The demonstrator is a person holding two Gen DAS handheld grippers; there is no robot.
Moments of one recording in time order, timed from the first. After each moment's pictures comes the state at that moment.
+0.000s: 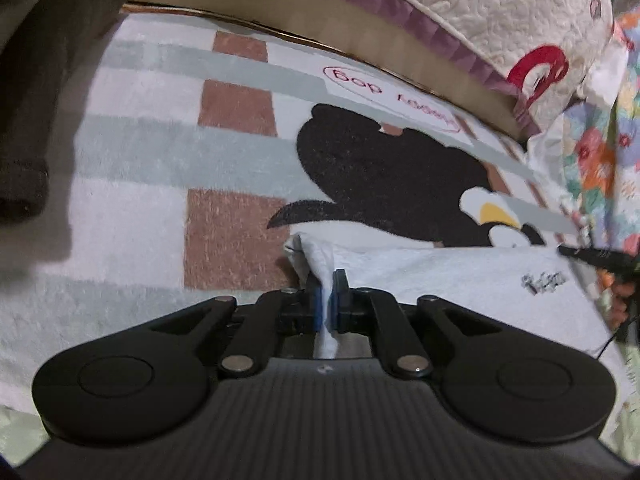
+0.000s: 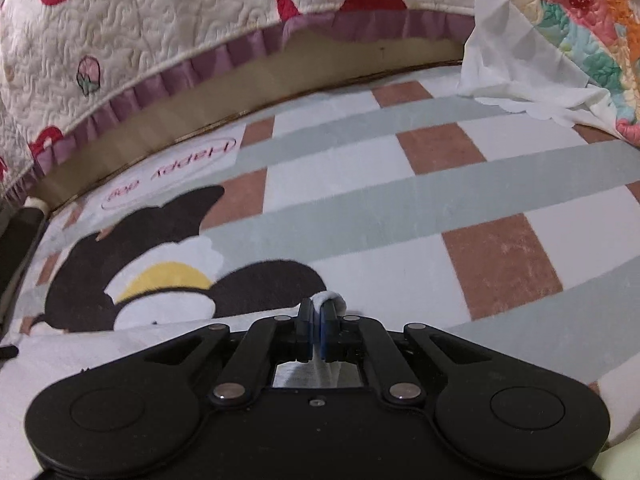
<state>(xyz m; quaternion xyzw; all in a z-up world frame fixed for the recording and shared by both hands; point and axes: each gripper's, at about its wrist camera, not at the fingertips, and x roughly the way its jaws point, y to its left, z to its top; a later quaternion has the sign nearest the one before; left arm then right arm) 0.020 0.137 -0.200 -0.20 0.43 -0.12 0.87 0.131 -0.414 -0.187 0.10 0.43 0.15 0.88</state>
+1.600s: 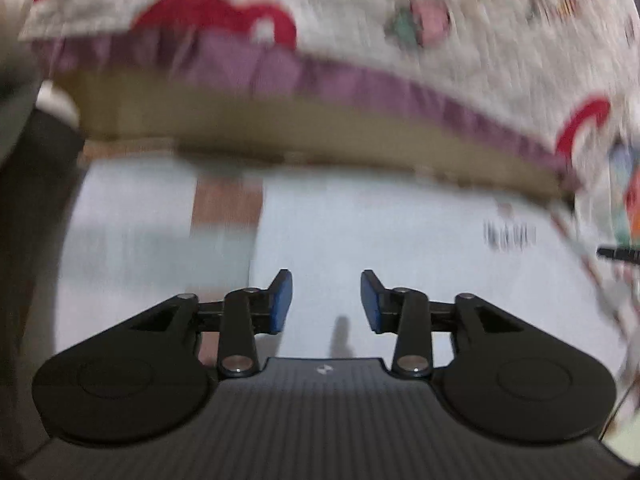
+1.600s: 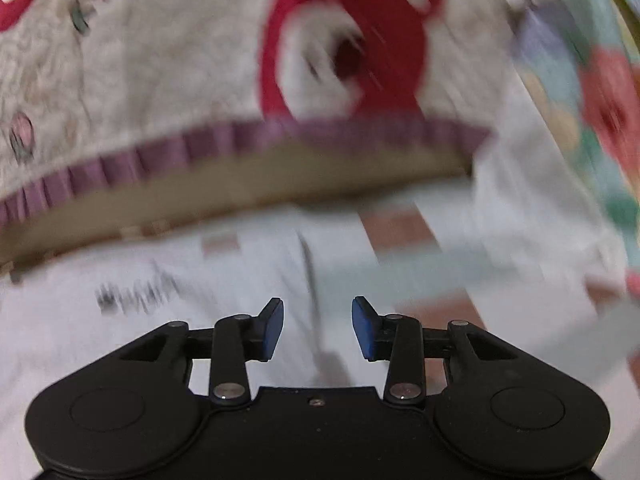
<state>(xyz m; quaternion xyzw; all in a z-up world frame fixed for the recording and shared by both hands) 0.148 0.104 -0.166 -0.11 0.39 -0.07 0.91 0.250 -0.400 -0.158 0.05 0.38 0.07 0.92</state>
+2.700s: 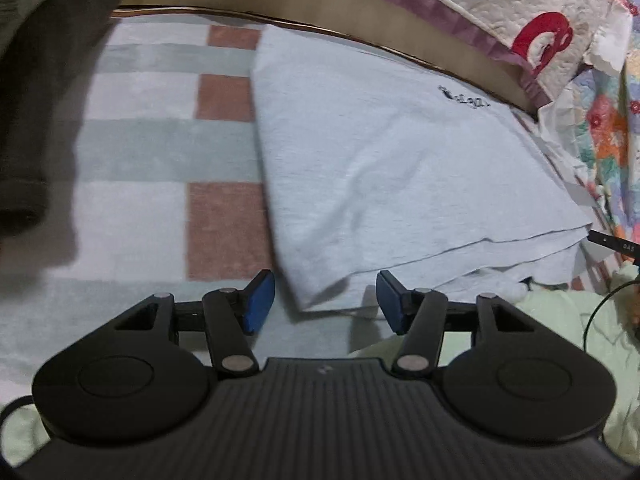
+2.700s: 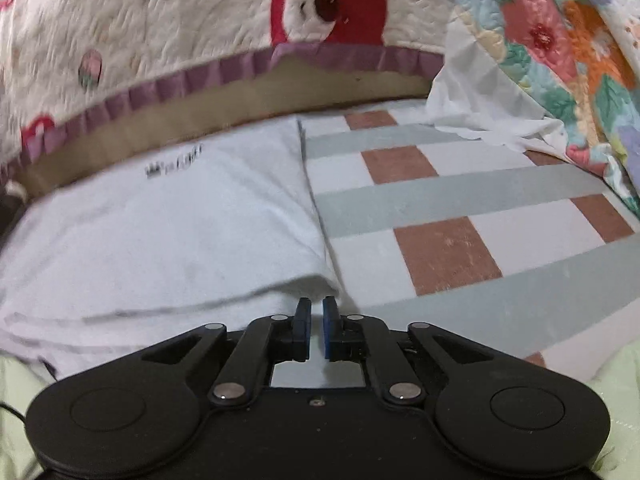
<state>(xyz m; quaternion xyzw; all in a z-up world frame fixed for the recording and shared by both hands) 0.021 0.106 -0.199 -0.15 0.45 -0.11 0.87 0.086 -0.428 -0.183 0.07 0.37 0.10 0.92</state>
